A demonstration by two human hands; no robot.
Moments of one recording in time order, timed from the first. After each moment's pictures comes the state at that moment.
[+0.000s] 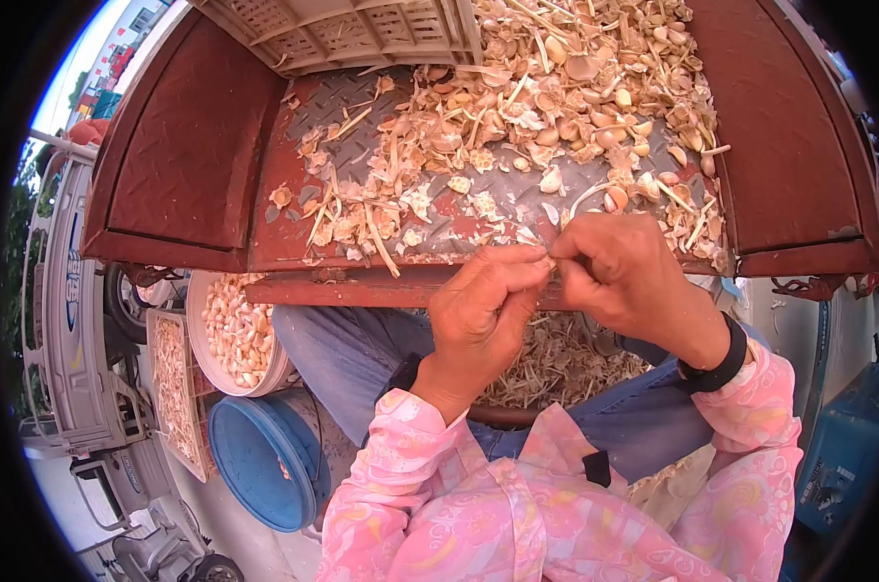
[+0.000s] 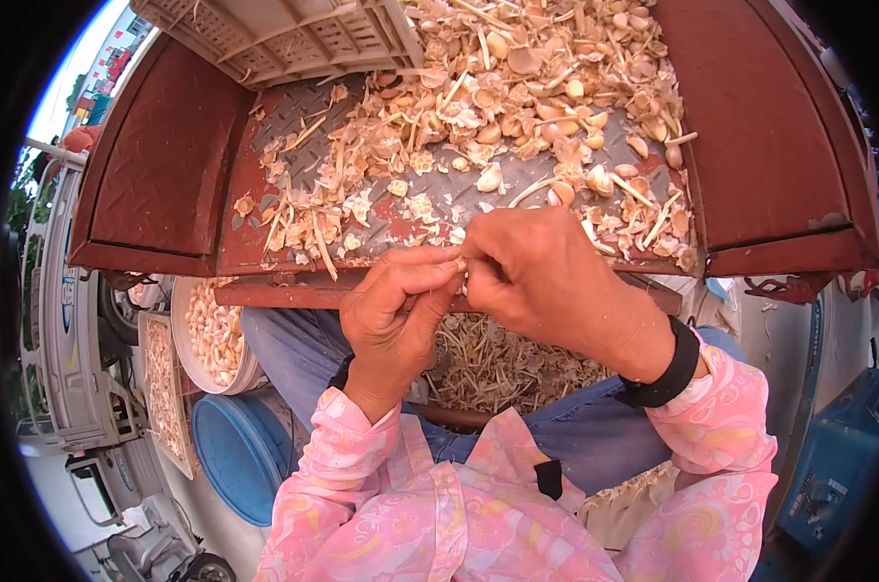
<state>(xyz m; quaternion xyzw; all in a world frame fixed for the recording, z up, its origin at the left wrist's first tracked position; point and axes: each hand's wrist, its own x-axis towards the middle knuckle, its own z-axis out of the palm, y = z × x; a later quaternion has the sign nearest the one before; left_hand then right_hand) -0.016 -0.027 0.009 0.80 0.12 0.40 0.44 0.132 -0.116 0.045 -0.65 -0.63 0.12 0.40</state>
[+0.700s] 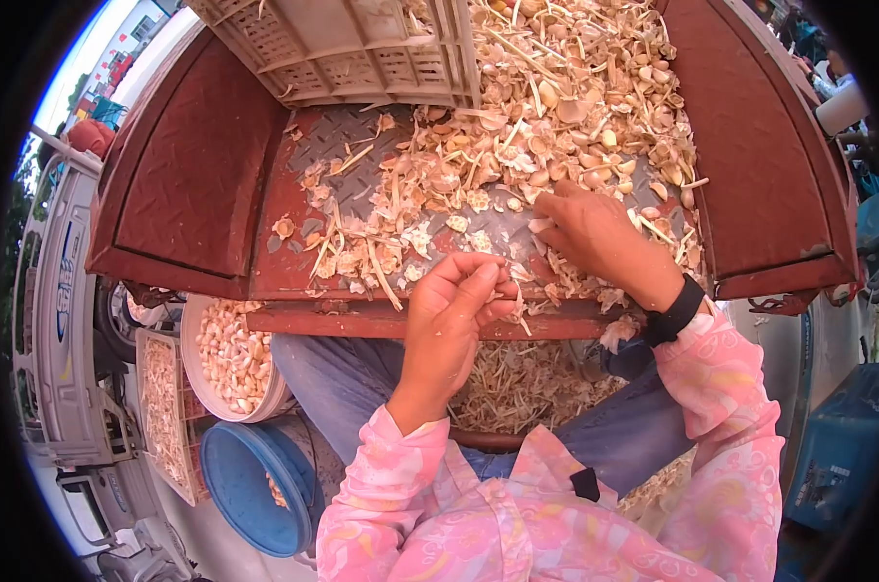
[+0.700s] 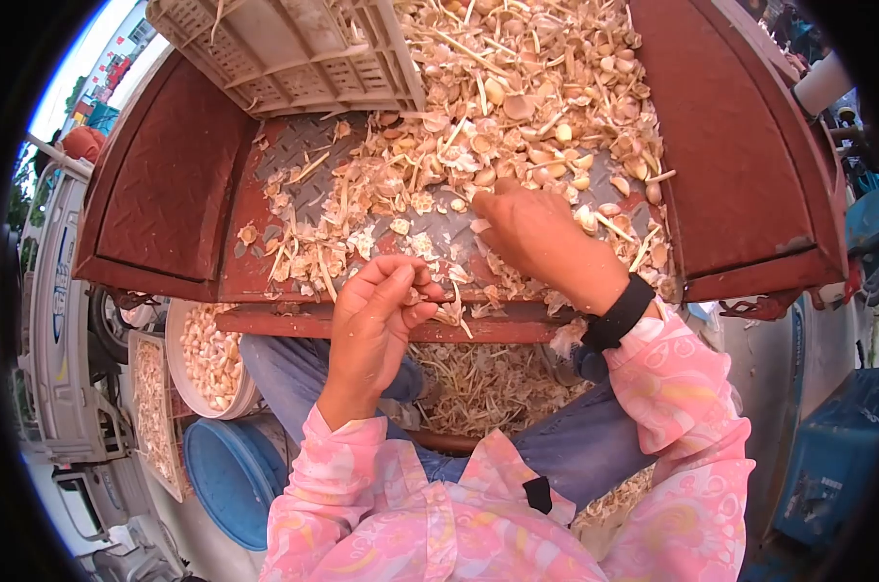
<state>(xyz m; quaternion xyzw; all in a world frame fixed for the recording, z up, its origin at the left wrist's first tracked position) -0.019 -0.003 0.018 0.42 0.24 0.23 0.84 0.177 -0.074 0.018 -0.77 -0.61 0.07 0.17</state>
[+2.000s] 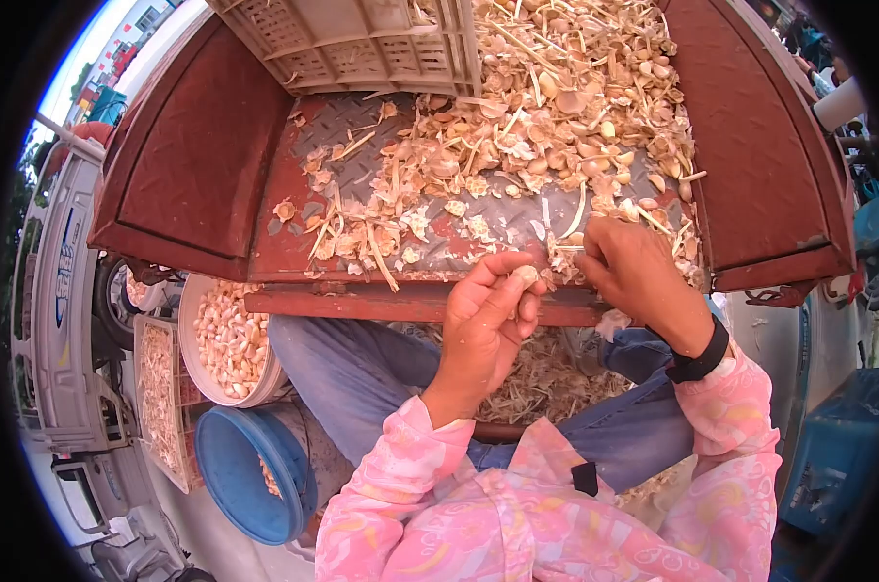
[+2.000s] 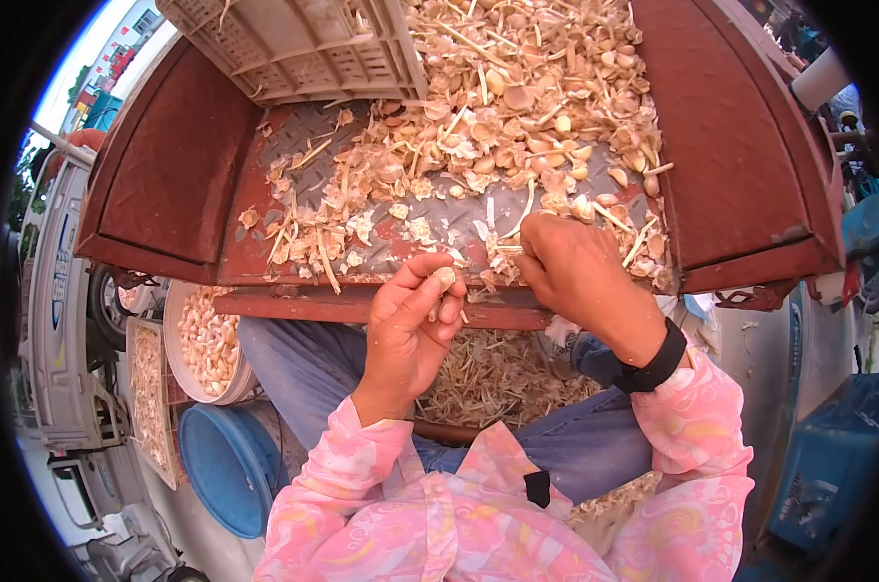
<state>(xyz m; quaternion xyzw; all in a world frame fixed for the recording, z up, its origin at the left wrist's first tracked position) -0.016 -0.037 0.002 0.27 0.14 0.24 0.92 0.160 -0.129 0.037 -0.77 -0.58 0.10 0.25</state>
